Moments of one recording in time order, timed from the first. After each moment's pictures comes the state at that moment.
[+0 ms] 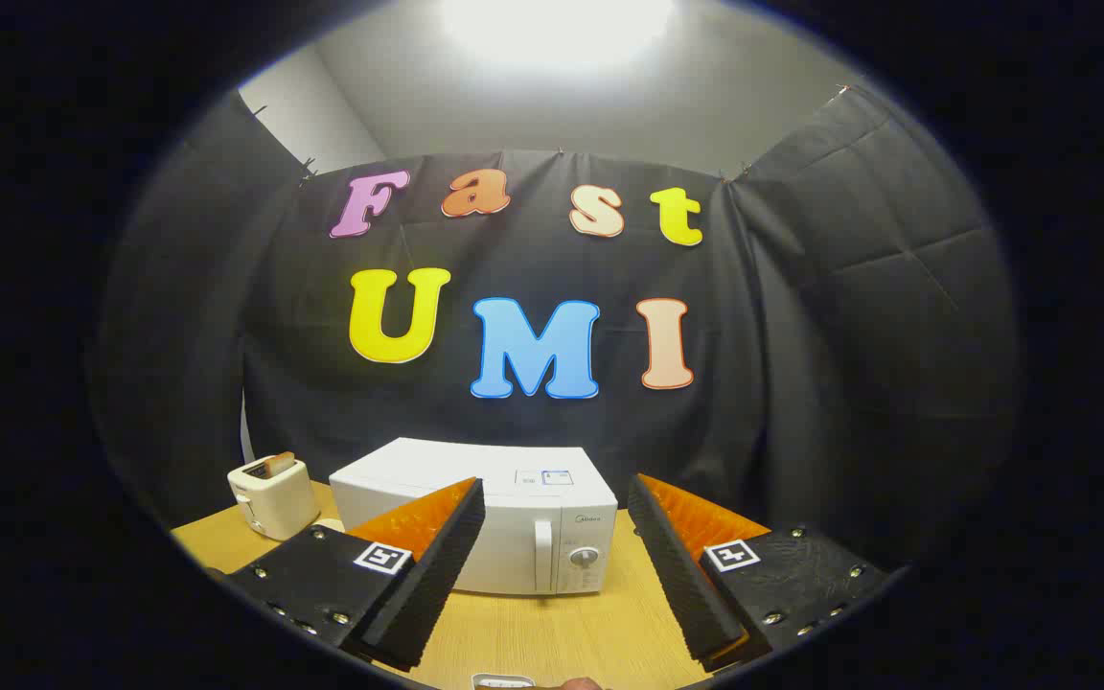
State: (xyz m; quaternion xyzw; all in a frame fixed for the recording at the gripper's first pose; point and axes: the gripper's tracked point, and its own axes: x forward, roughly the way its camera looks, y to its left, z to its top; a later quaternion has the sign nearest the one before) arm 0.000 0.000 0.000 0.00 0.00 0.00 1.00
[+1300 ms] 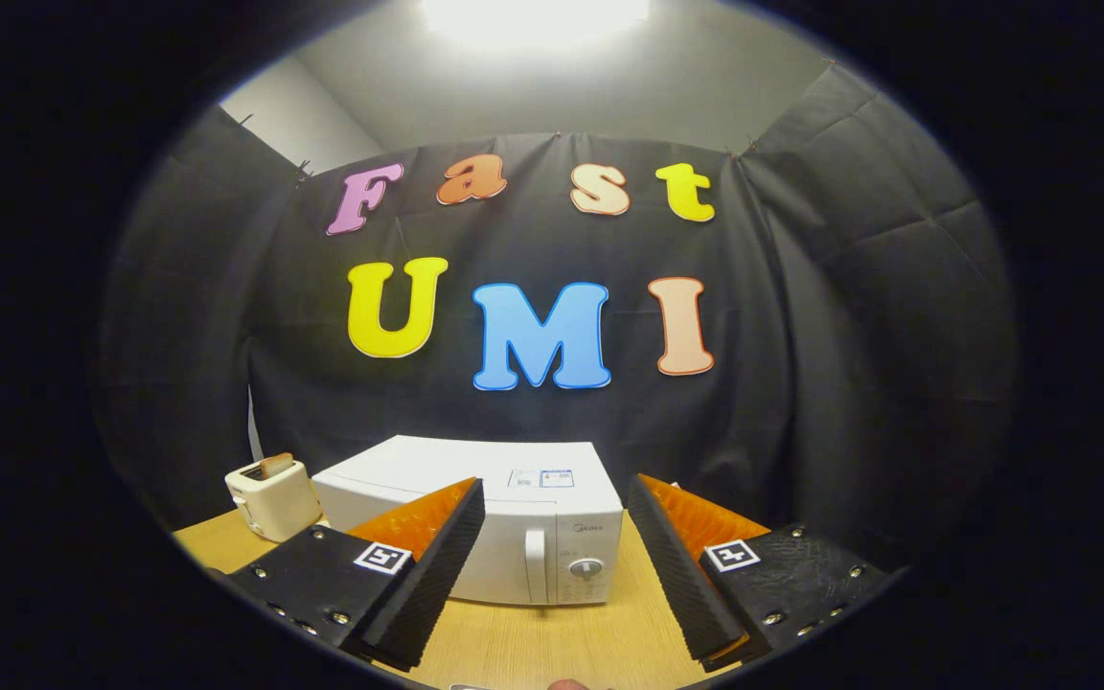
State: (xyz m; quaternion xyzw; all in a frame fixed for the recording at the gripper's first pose) arm 0.064 -0.021 -0.023 0.02 0.03 0.03 1.00
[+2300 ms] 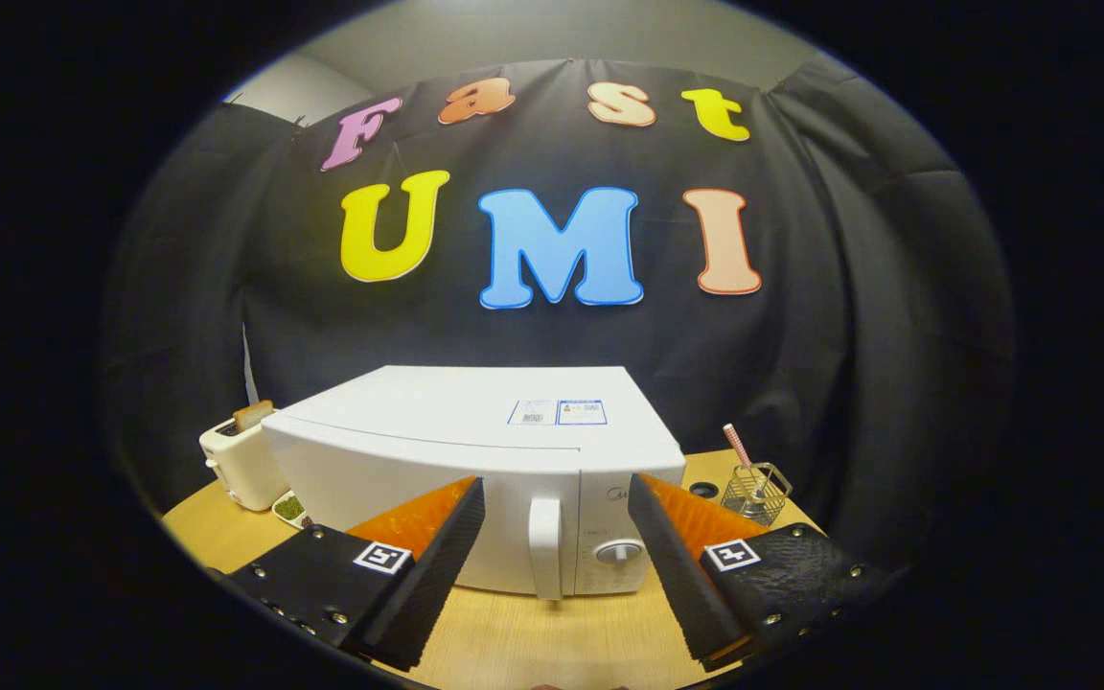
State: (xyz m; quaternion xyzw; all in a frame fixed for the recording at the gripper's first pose) arm 0.159 0.010 -0.129 0.01 0.13 0.07 0.99
